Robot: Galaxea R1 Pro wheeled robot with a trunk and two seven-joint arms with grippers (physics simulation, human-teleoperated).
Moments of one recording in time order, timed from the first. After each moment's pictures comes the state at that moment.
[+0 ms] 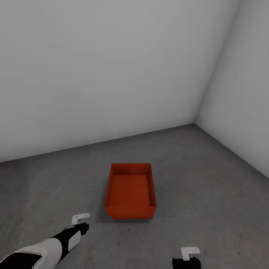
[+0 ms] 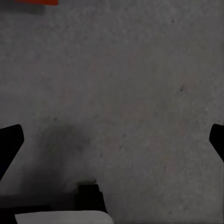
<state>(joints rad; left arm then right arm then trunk) -0.74 0.05 -0.12 0.00 0.29 0.00 0.22 -0.51 0.05 0.71 0.03 -0.62 -0.21 -0.21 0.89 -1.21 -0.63</state>
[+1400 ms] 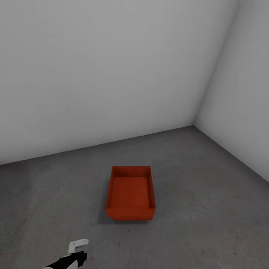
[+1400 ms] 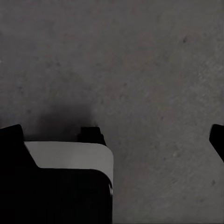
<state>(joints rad) -0.58 0.03 -0.12 0.00 0.29 0.00 0.21 -0.41 0.06 0.71 0.03 -0.61 -0.16 -0.22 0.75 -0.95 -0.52</state>
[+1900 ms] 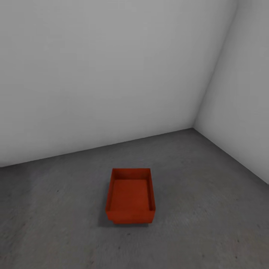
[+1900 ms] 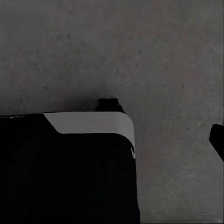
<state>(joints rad) -0.41 0.04 -0.12 0.00 0.29 0.01 0.17 -0.33 0.05 0.66 0.03 -0.69 -0.16 -0.14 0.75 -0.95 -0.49</state>
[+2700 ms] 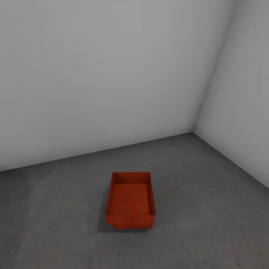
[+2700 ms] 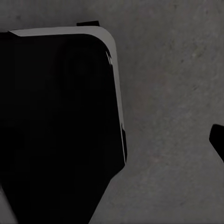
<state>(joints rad) -0.26 0.08 -0.12 0.00 0.29 -0.05 0.09 -0.11 -0.02 0.63 0.03 -0.76 -0.21 -0.04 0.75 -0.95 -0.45</state>
